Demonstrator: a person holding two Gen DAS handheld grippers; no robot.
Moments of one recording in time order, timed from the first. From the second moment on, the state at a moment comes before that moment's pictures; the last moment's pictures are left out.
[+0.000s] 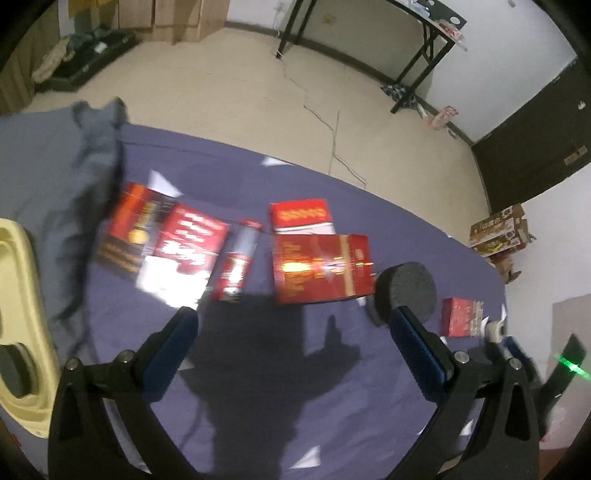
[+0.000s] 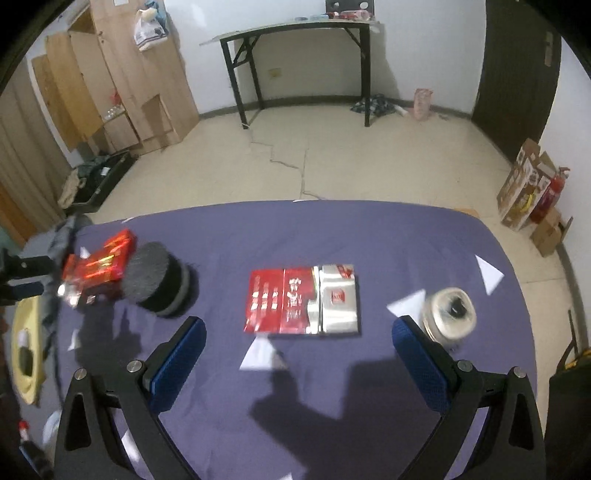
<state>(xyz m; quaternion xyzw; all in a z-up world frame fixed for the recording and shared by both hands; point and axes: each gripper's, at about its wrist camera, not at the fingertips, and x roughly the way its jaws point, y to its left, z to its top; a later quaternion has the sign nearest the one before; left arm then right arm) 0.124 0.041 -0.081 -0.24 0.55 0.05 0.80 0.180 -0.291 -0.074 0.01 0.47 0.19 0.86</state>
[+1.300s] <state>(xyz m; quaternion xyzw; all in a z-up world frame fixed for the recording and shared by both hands) 0.188 0.001 -0.137 -0.11 0.58 0.05 0.80 0.240 -0.213 -0.175 -0.07 0.49 0.15 0.85</state>
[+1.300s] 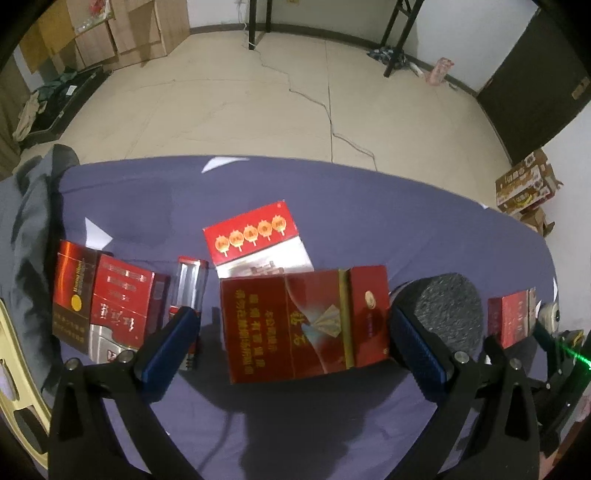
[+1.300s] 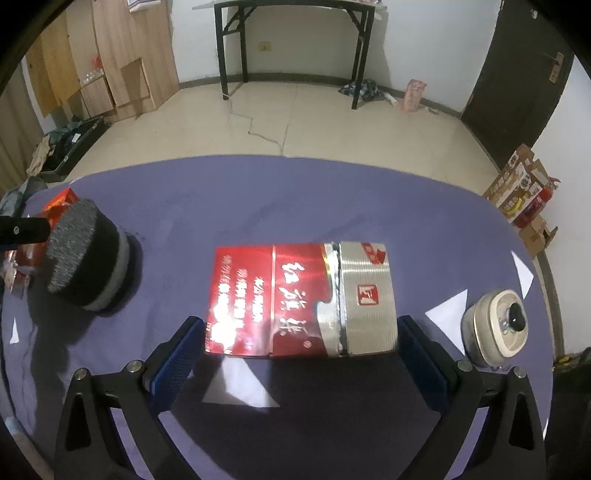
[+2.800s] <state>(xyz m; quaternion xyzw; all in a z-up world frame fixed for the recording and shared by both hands) 0.193 -0.019 -0.123 0.04 0.58 -0.05 0.81 0.240 -0.235 -0.187 -0.04 0.48 0.18 0.86</state>
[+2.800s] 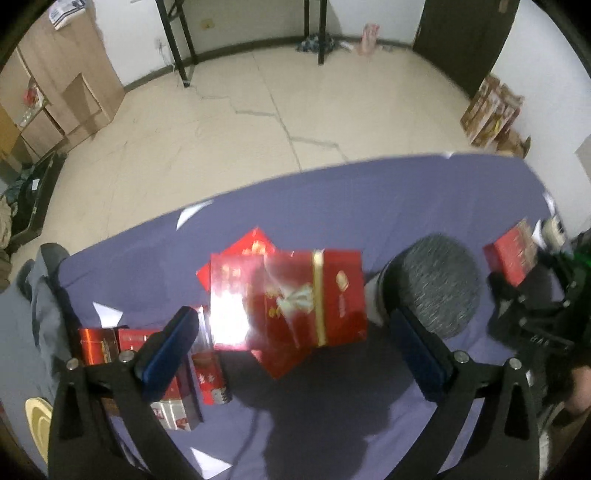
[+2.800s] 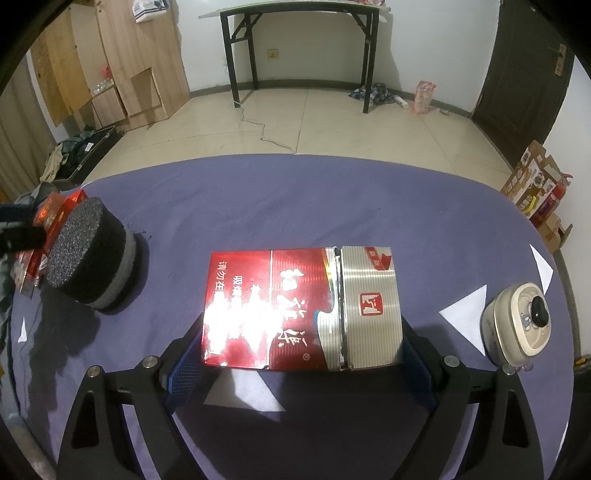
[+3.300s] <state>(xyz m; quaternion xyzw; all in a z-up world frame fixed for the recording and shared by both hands) 0.192 -0.009 -0.131 0.03 0.56 -0.04 0.82 0.235 -0.235 -0.182 -0.05 0.47 0.18 0.86</state>
